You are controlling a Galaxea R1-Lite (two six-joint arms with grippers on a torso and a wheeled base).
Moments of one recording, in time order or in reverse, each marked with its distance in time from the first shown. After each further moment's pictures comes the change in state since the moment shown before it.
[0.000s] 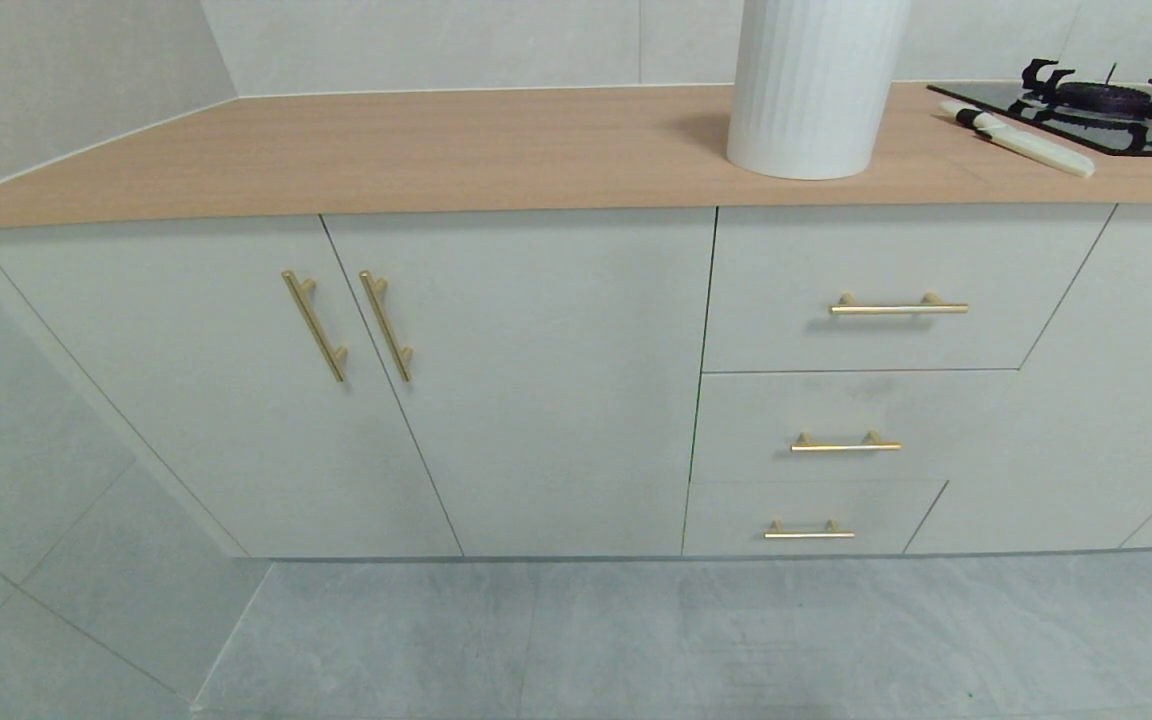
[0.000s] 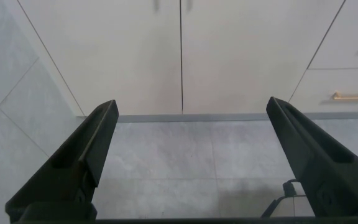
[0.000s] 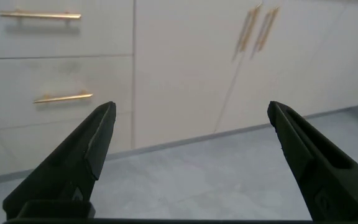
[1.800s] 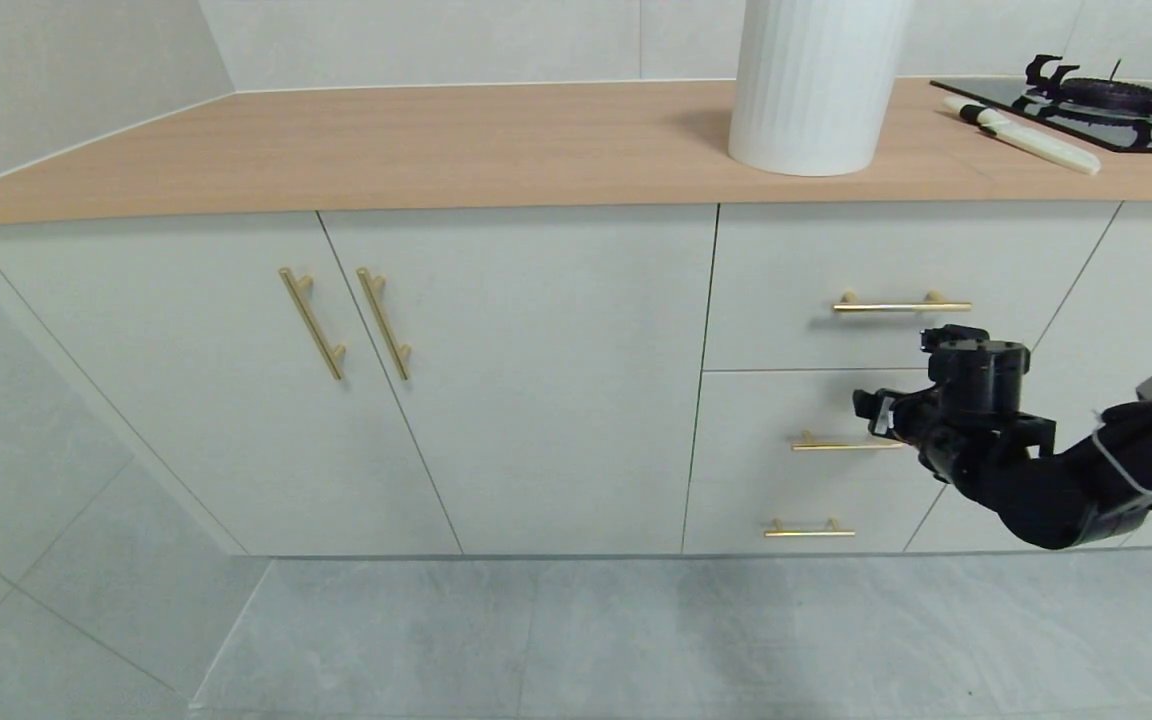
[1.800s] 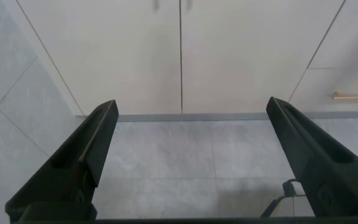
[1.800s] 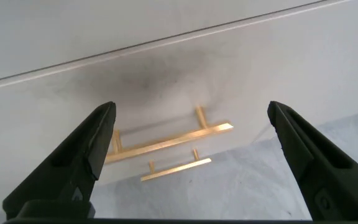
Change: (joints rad) left arm 0.000 0.000 0.000 0.000 0.000 0.000; right arm 0.197 2.067 -0.574 -1.102 -0.040 0.356
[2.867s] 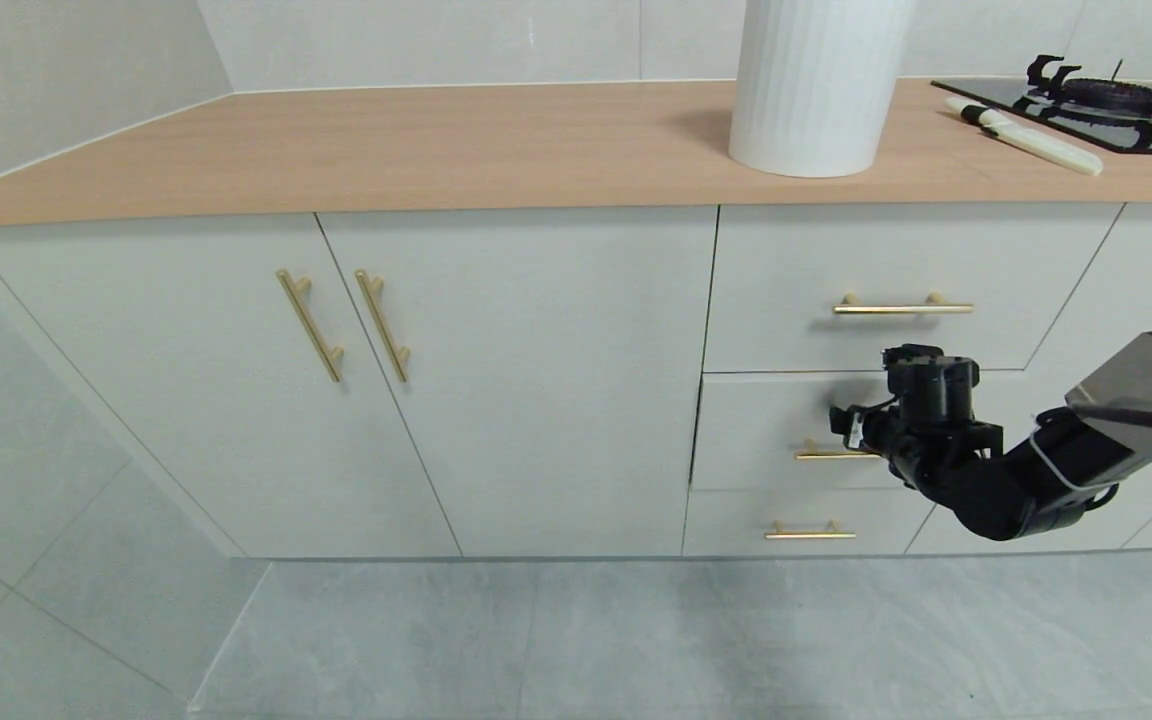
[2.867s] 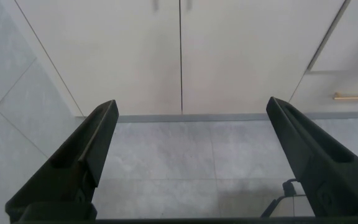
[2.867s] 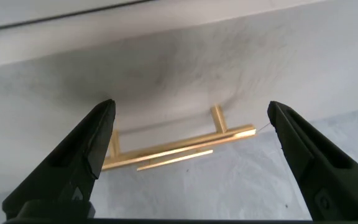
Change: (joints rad) left arm 0.000 0.000 0.000 0.000 0.000 0.000; right arm 0.005 0.150 -0.134 0.056 0.016 -0.020
